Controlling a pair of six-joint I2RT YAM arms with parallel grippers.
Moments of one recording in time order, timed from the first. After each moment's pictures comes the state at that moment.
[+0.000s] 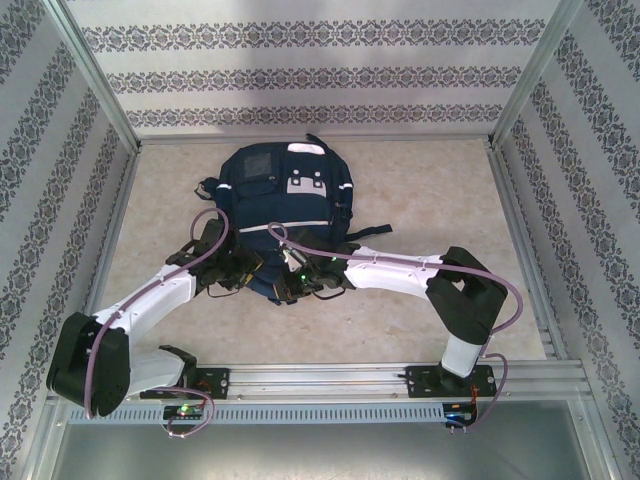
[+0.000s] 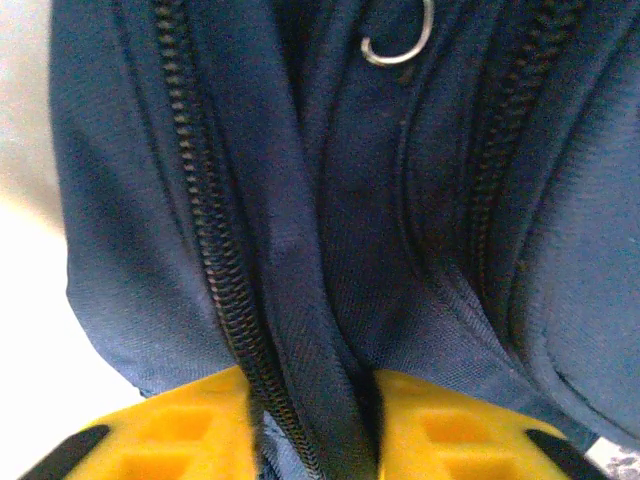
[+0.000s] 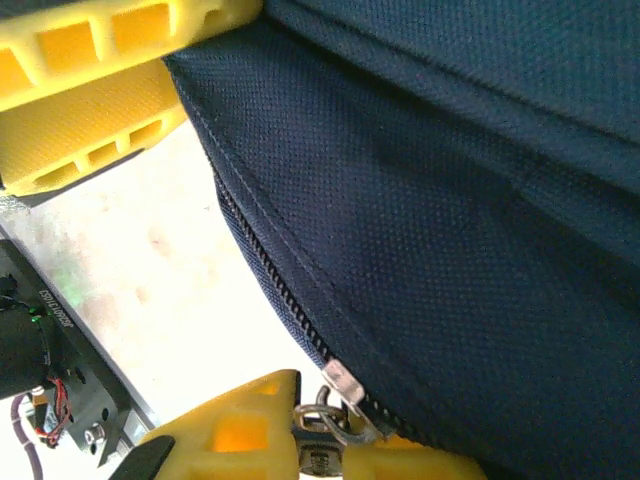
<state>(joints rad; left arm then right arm) -0.34 1.22 0.66 -0.43 0.22 -1.23 0.97 1.76 1.13 -0.34 -0.32 0.65</state>
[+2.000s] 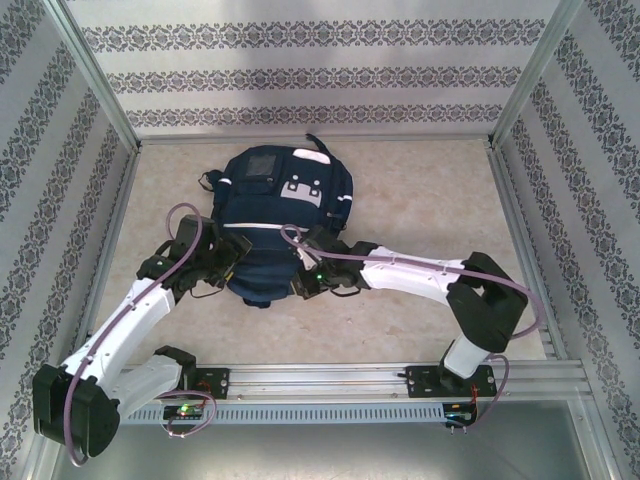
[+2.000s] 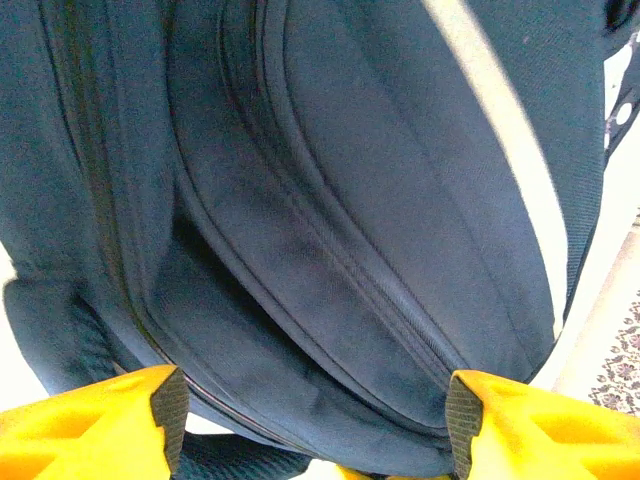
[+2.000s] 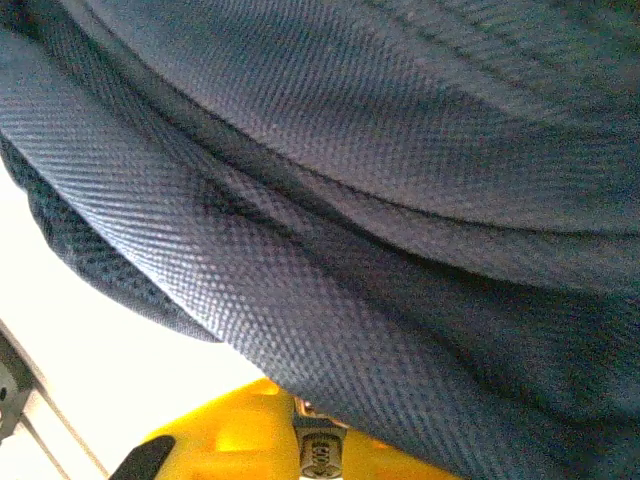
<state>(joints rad) -0.29 1.00 0.73 -0.62 0.19 -1.20 0.93 1.68 1.06 -0.39 -0.24 0.51</state>
